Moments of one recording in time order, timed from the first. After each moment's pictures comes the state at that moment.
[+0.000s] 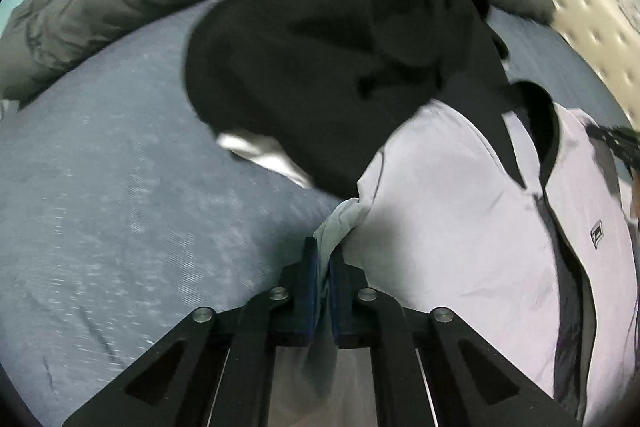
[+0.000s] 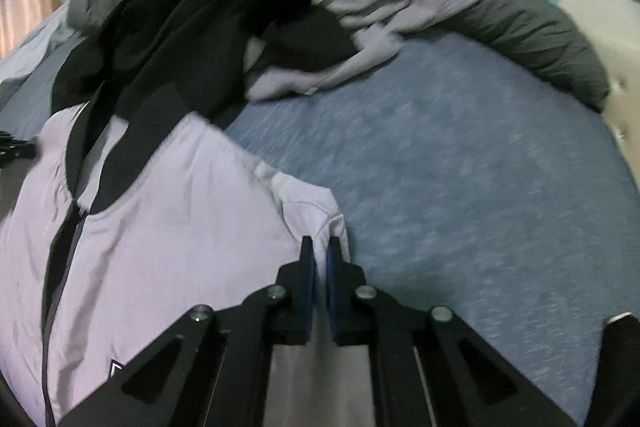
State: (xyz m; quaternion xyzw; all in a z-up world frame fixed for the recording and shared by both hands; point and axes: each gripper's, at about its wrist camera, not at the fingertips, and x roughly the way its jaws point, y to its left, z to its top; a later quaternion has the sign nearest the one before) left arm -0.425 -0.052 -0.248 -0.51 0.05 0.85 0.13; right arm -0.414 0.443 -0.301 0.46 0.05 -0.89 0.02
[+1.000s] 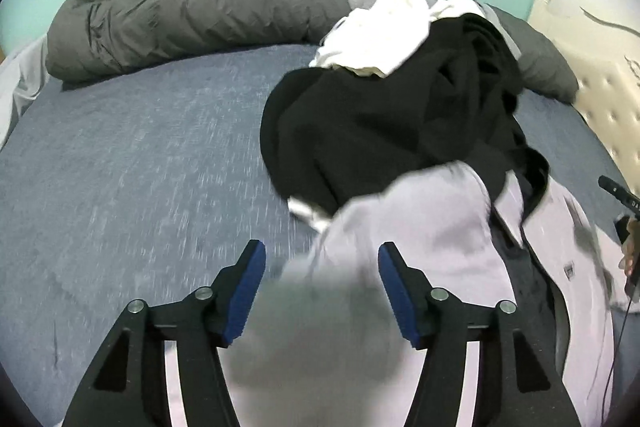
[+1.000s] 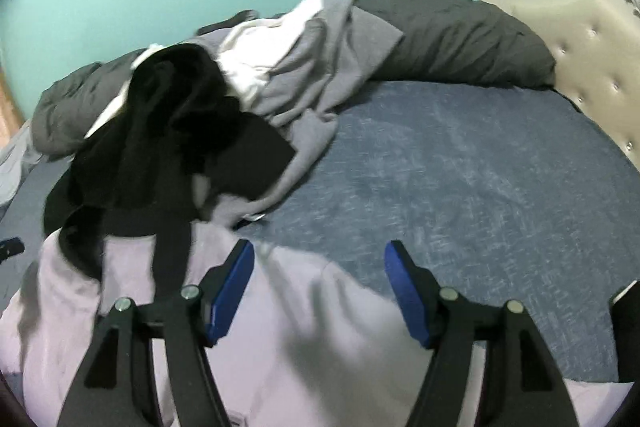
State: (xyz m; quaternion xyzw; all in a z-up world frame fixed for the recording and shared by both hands) left arm -0.409 -0.098 -0.208 -0.44 -0.02 0.89 0.09; right arm -0.435 0.470 -0.248 0.37 -0.07 -0.93 -0.03
